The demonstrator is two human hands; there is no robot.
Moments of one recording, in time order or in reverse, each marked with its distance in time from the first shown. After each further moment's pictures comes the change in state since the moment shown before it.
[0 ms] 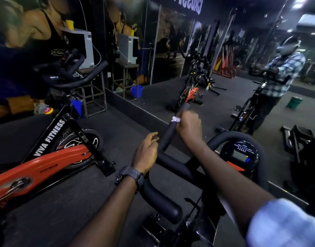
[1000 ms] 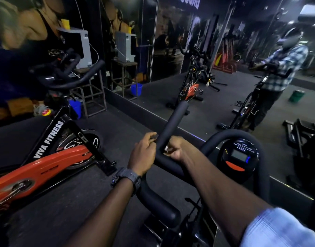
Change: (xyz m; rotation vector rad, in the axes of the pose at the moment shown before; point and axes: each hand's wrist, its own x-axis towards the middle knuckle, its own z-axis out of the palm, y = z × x) left_hand 0.010 -0.008 0.002 0.175 0.031 0.066; right_hand -0.017 0.009 0.074 1.202 -0.596 0.964
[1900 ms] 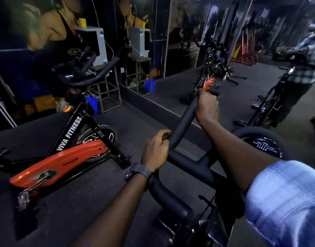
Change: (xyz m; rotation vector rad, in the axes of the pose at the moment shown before) left_hand -0.006 0.007 -0.003 0.053 0.002 0.015; right_hand -0.006 -0.092 -0.018 -1.163 0.687 -1.029
